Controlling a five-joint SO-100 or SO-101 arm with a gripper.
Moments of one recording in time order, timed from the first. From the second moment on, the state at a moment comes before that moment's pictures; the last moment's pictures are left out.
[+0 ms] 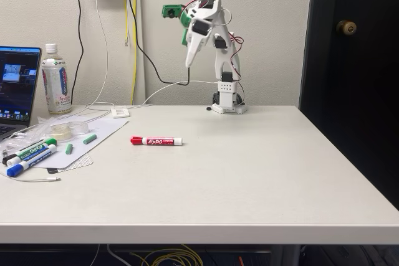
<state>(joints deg) 19.6 74.1 28.7 92.3 -27.8</state>
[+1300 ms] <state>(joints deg) 33.0 44.9 16.5 93.2 -55.5</state>
